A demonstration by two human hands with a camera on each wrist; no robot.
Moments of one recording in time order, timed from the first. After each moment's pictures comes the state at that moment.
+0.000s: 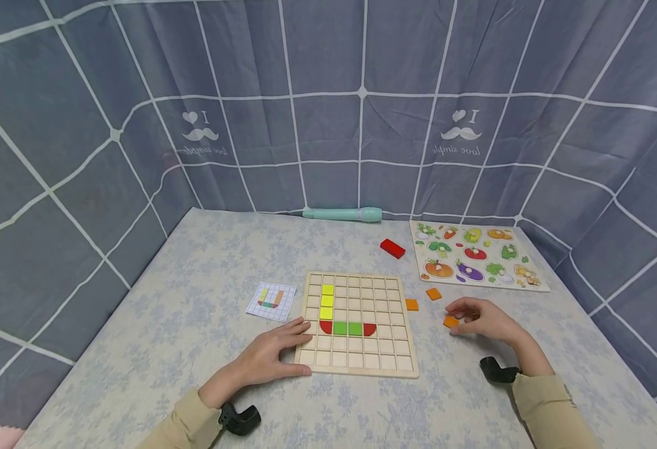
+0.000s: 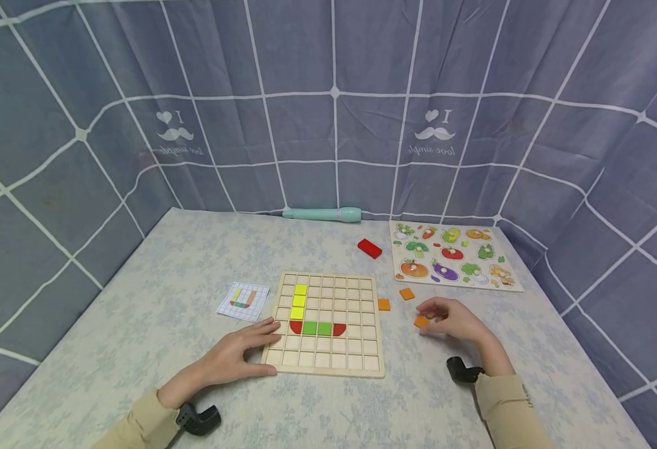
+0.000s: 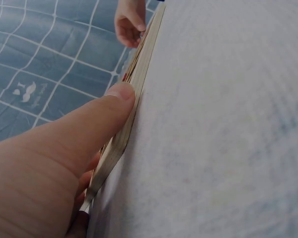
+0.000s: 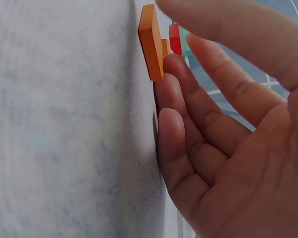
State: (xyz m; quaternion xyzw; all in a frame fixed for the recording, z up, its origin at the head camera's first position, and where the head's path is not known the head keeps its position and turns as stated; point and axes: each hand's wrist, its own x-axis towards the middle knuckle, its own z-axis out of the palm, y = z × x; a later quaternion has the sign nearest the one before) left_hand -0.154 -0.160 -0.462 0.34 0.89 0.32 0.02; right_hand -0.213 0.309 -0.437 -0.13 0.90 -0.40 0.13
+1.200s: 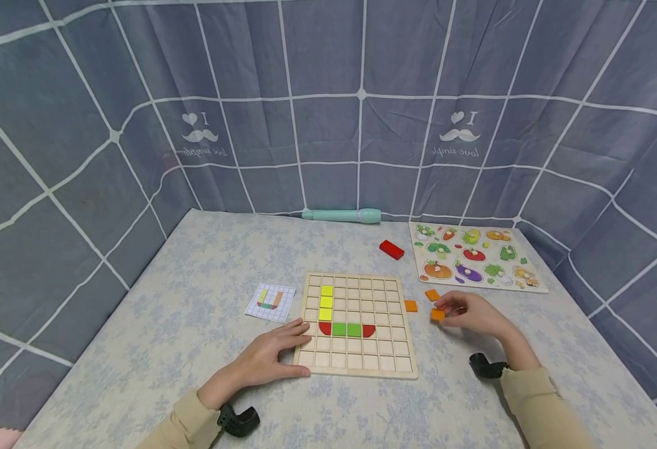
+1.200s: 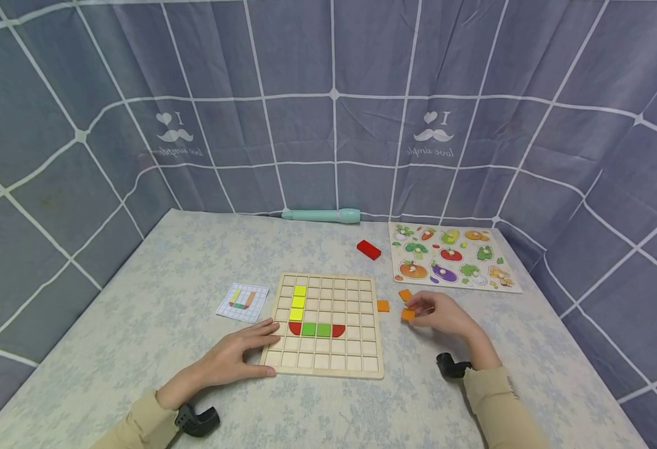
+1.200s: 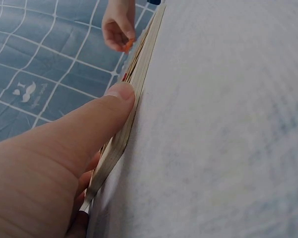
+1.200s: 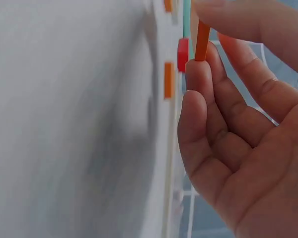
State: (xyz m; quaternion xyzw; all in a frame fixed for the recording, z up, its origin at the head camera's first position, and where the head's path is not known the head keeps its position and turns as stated) left_hand -0.154 -0.159 -0.462 0.33 0.89 0.32 0.02; right_hand -0.222 0.290 -0.429 -0.16 0.91 -0.38 0.11
